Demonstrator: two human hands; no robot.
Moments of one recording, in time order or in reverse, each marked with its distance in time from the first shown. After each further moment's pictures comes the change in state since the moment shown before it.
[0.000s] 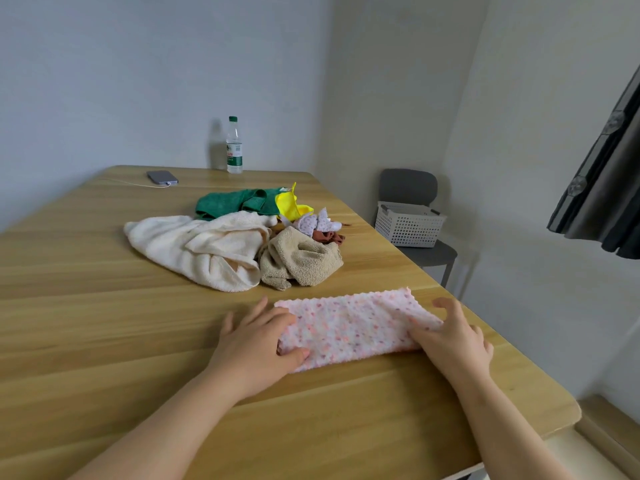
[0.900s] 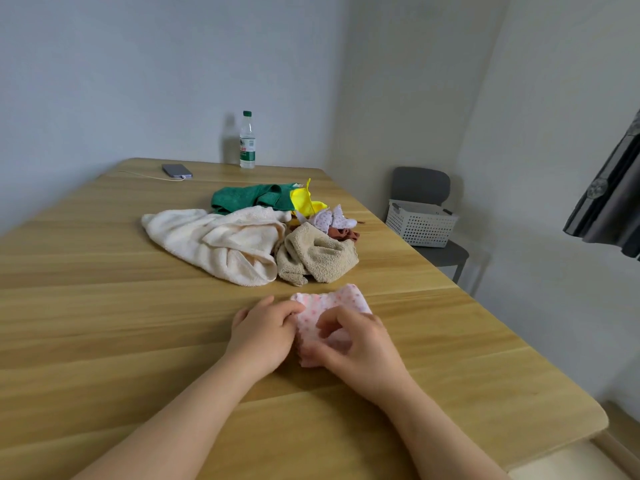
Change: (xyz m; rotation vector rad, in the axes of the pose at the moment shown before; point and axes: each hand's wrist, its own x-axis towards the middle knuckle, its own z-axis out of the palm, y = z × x) left_hand 0.008 -0.007 -0.006 -0.286 0.156 -0.137; right_hand -0.065 -0.075 0.054 0.206 -0.238 -0.756
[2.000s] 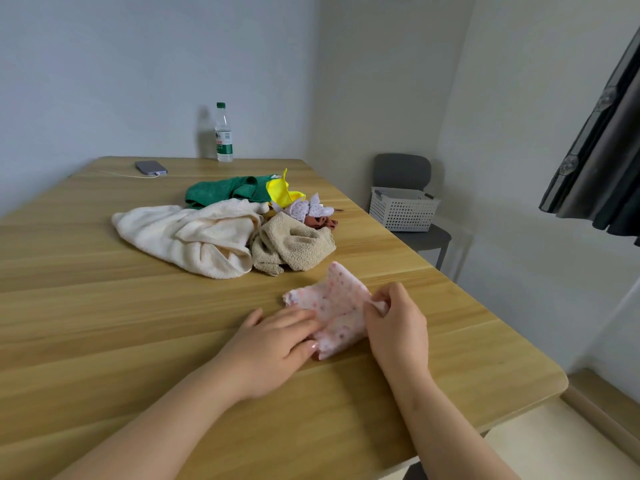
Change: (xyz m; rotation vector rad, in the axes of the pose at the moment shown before) left_hand -0.020 0.011 0.017 0.331 -0.314 0.395; right_hand -0.013 0.038 -0.028 -0.080 0.412 0.441
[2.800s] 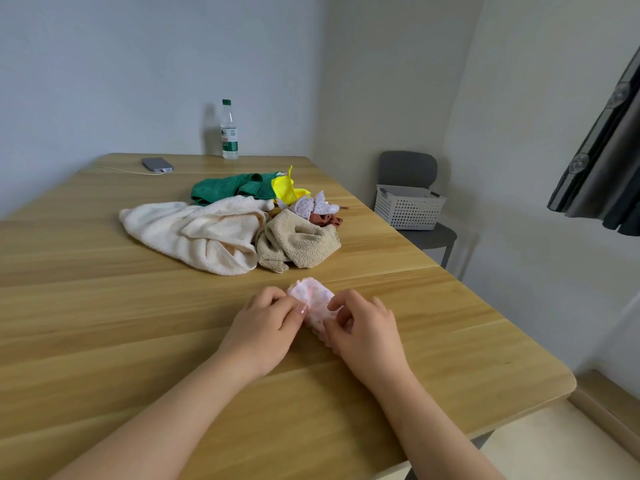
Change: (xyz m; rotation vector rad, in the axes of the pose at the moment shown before) left_hand 0.010 -0.008 0.003 -0.255 0.294 -0.222; right_hand -0.015 -0.017 0.015 -0.068 -0.243 -0.312
